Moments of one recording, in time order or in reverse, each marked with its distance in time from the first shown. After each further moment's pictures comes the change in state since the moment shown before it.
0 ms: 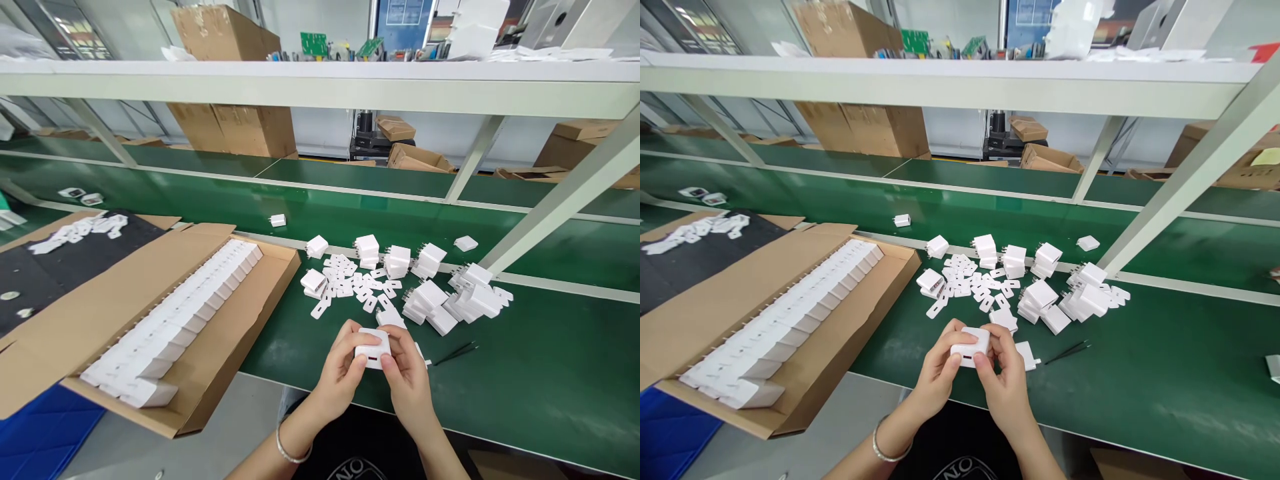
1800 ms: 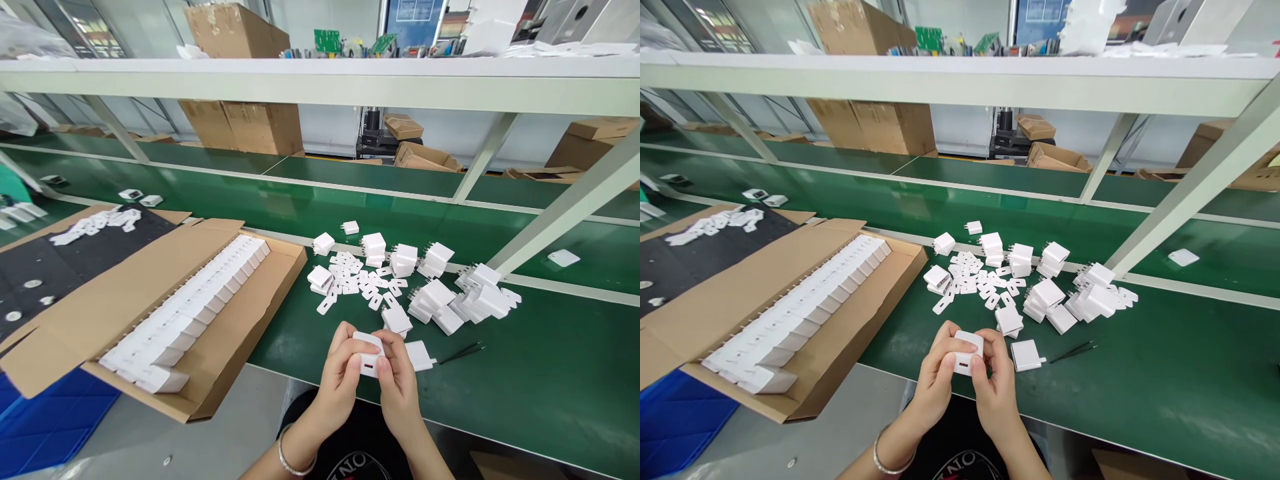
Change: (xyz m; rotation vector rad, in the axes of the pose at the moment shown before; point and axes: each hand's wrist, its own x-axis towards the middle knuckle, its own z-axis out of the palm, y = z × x) left_hand -0.017 0.008 0.001 0.113 0.133 -0.025; right_hand -0.009 -0.003 0.027 0.068 0.013 0.030
